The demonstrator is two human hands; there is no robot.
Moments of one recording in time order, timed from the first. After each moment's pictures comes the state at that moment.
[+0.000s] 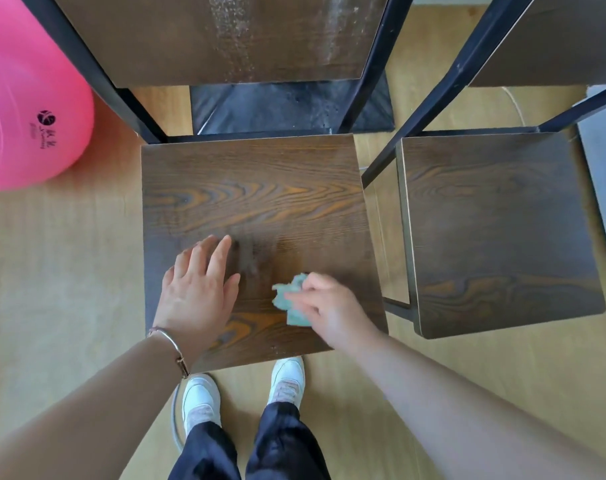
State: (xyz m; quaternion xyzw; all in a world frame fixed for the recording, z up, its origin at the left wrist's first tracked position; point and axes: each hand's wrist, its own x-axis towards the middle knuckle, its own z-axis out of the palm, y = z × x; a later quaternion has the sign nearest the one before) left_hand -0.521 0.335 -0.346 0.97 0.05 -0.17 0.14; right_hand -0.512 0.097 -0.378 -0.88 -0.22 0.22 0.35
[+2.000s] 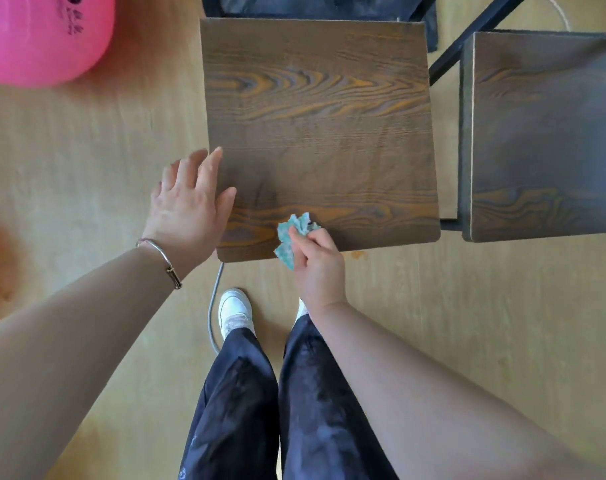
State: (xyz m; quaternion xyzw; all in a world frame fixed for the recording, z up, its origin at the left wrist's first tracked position) left_hand -0.589 0.435 -0.348 0.98 0.04 -0.10 0.18; right_hand -0.647 0.228 -0.392 -0.93 0.01 0.07 0.36
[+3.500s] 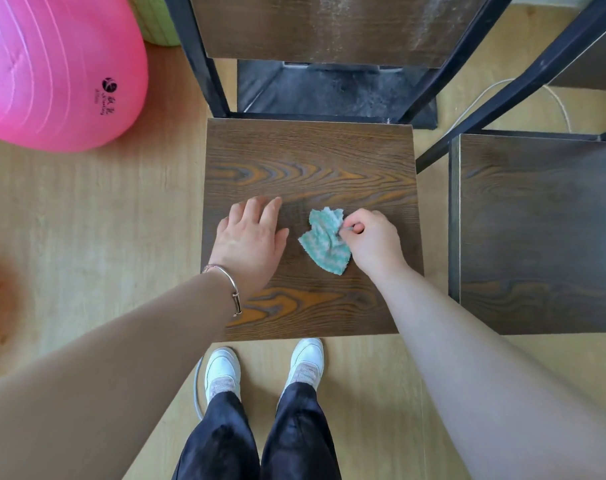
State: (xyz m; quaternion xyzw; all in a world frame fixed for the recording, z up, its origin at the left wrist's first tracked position) left_hand -0.494 0.354 -0.342 0.97 0.04 -0.18 0.15; right_hand -0.442 0.152 -0.365 -0.93 0.07 0.23 0.29
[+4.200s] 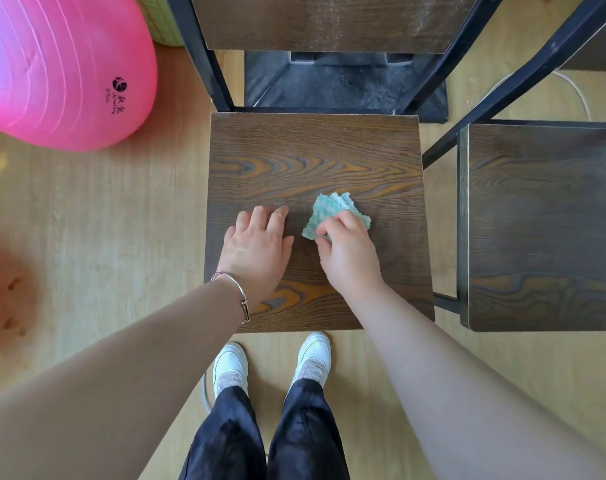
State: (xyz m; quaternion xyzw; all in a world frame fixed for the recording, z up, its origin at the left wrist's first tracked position) left_hand -0.512 0.339 -0.343 0.97 0.06 -0.19 0.12; right_hand -0.484 0.178 -0.375 -0.95 -0.13 0.11 0.26
